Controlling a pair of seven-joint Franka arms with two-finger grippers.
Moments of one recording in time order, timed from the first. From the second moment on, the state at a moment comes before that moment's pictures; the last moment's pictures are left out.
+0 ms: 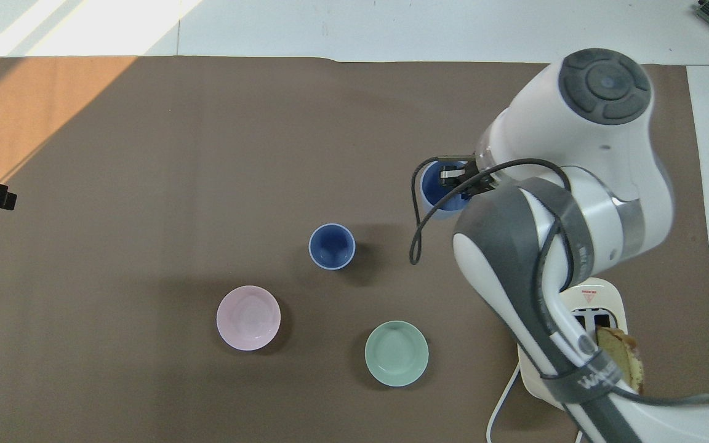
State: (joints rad) left arm -0.08 0.02 0.13 -1.57 -0.01 1.60 0.25; right arm 0.26 0.27 0.12 -1.50 -0.02 1.77 0.49
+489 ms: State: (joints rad) left arm -0.08 0.02 0.13 -1.57 -0.01 1.60 0.21; right arm 0.44 0.30 0.14 -1.40 -0.02 1.76 0.66
